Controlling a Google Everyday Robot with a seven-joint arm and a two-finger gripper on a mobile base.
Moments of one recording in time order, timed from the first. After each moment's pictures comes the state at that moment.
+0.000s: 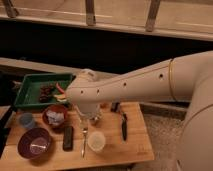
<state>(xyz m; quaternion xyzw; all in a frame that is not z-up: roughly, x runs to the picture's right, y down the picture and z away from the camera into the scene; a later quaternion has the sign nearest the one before) -0.059 0.144 0.677 -0.26 0.17 0.51 0.80</state>
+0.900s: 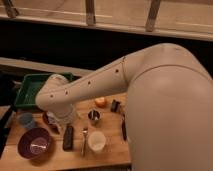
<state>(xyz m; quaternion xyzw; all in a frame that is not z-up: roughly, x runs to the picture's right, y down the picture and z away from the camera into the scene) -0.162 0.175 0.689 -0.29 0.17 0.42 0.84</state>
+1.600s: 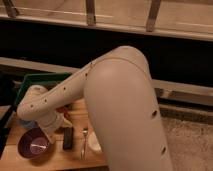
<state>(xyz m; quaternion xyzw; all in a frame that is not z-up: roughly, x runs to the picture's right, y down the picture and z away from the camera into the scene) -0.211 0.209 0.710 -0.30 0.19 0.37 0.86</state>
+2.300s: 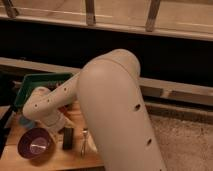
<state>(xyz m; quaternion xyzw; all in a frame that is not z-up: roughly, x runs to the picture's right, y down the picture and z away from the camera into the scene) -0.198 0.224 0.749 -0.29 0.24 0.39 0.84</state>
